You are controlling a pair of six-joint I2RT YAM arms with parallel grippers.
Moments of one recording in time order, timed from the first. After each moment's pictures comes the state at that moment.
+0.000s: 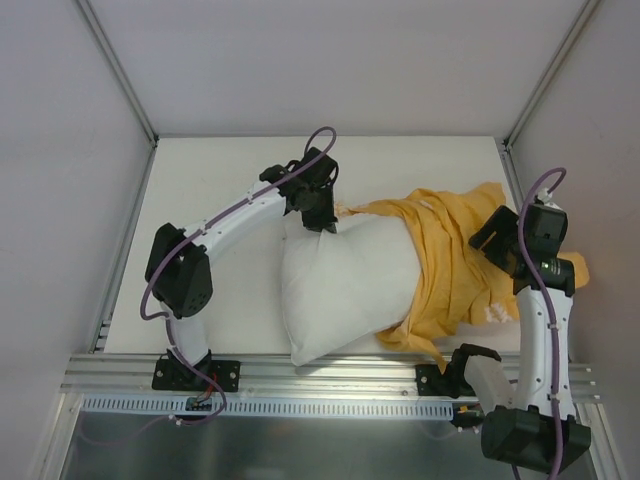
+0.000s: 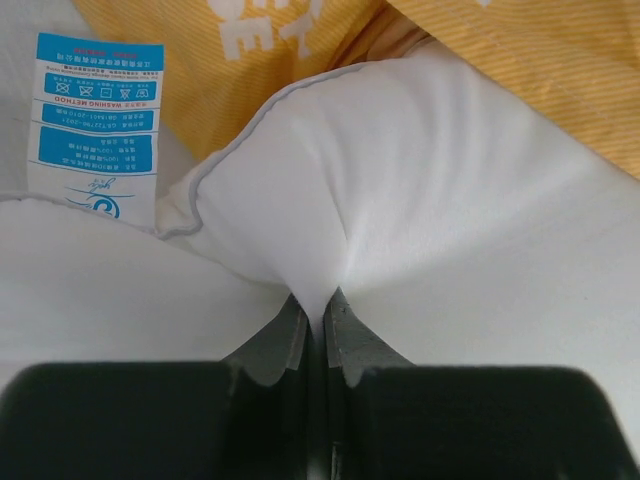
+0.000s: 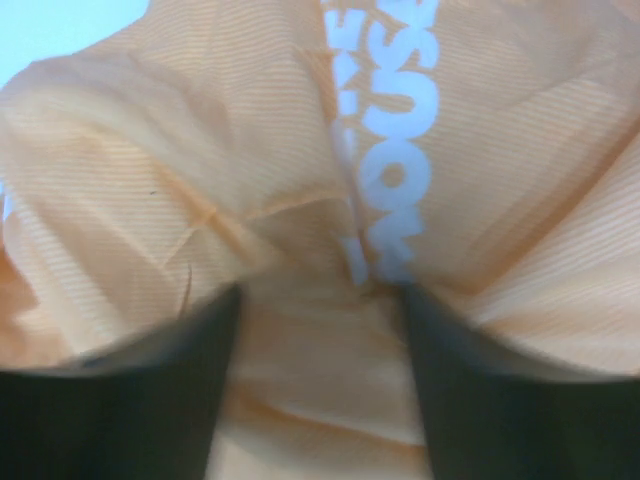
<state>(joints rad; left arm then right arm) -0.69 1.86 1.64 -0.82 0.10 -0.72 -0.21 0.89 0.93 -0.80 -0.03 0.46</state>
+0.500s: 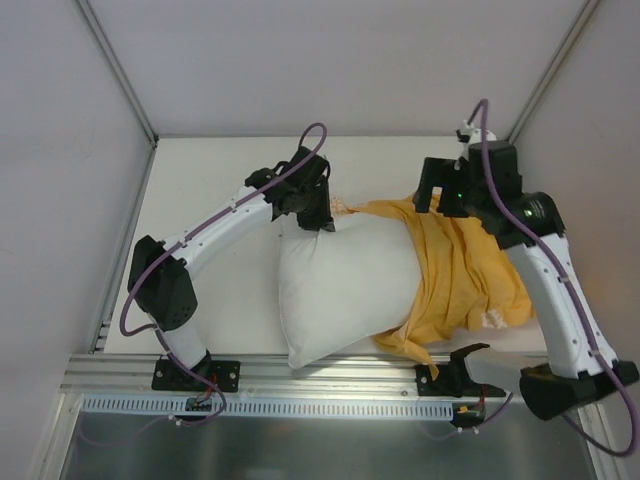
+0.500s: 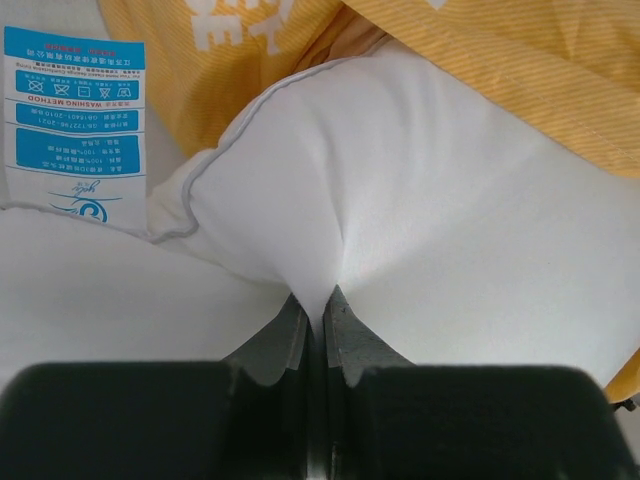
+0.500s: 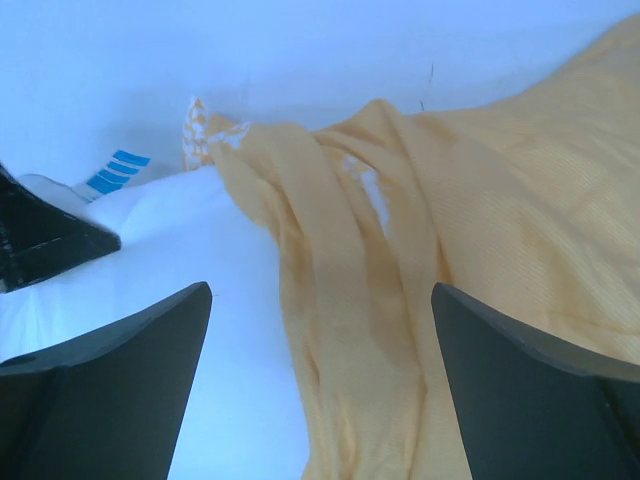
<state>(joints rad) -0.69 1.73 1.58 -0.79 0.11 -0.72 0.30 1.11 1.48 -0.98 0.08 0.30</state>
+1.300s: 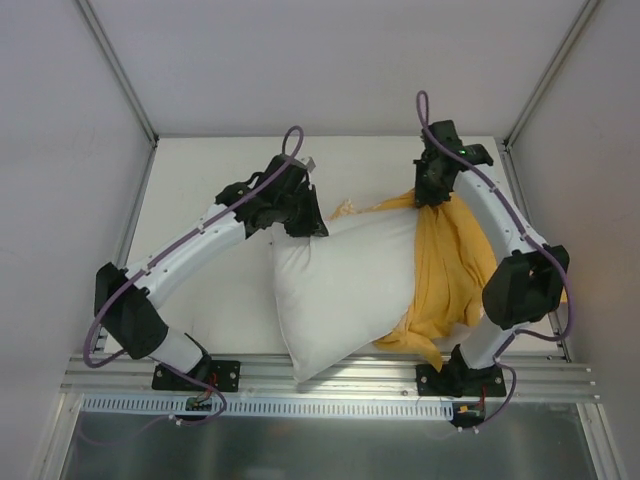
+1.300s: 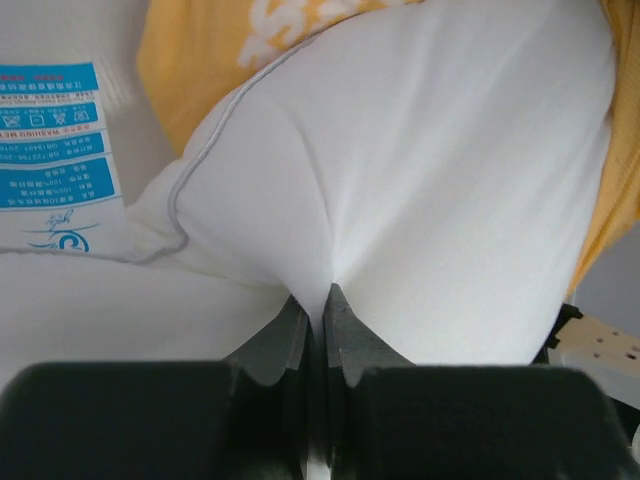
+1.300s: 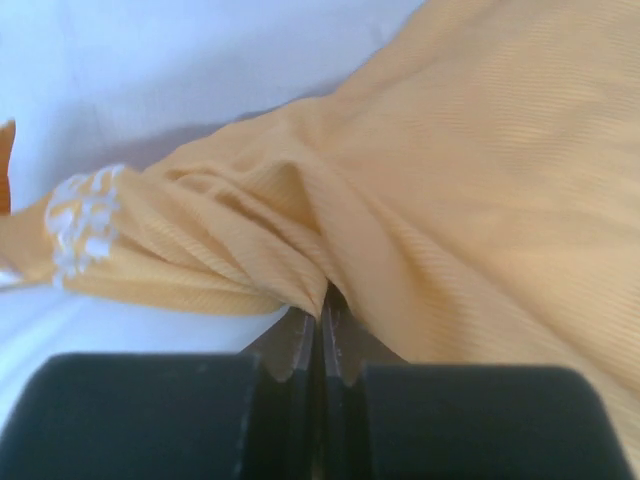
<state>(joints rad) -0.69 1.53 1.42 -0.73 0.15 -0.72 0.31 1.72 1.65 -1.02 0.14 0.25</state>
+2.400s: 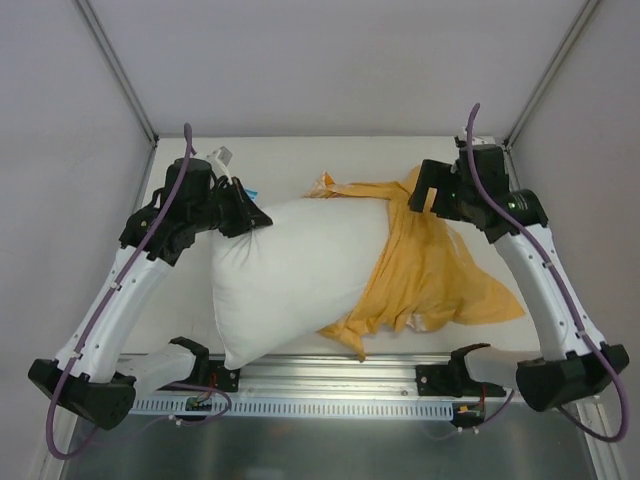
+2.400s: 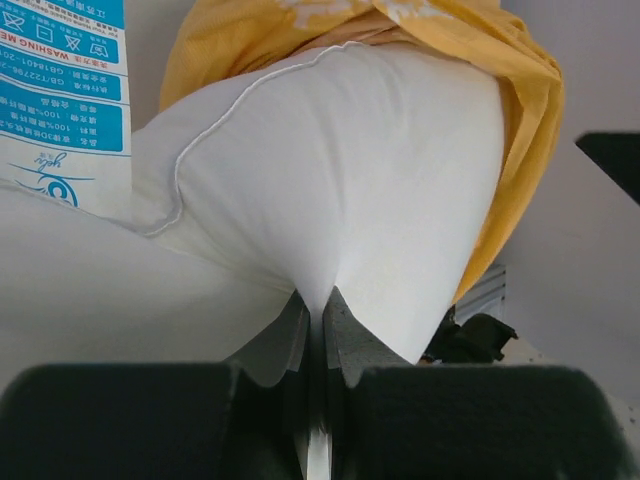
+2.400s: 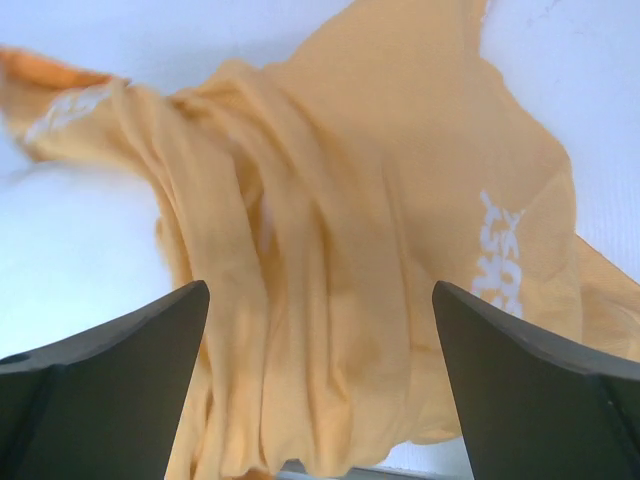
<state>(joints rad) -0.38 1.07 1.28 -0.82 0.29 -0.72 0.29 1.26 1.44 -0.92 0.06 0.39</state>
